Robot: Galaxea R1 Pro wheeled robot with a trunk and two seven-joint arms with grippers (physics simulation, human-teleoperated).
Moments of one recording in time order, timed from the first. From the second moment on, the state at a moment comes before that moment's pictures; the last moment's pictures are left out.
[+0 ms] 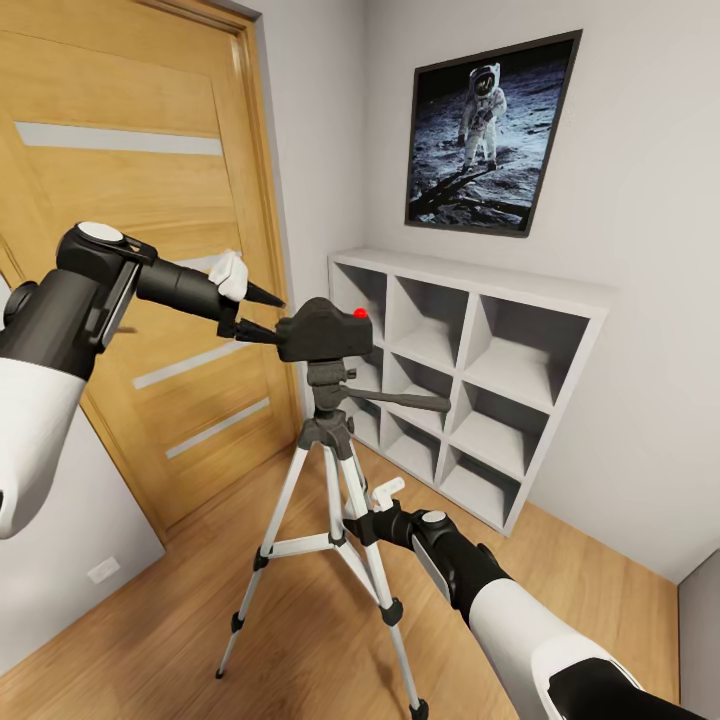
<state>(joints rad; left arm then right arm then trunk) -1.45 0.31 -0.35 -1.03 -0.09 0.58 -1.50 -0.79 0.17 0.22 -0.46 0.06 0.18 0.42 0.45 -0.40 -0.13</state>
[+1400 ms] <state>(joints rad) -0.91 0.38 -0.07 0.00 0.37 0.38 -0.49 -0.79 0.17 0.22 -0.46 0.06 0.18 0.42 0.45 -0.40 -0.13</state>
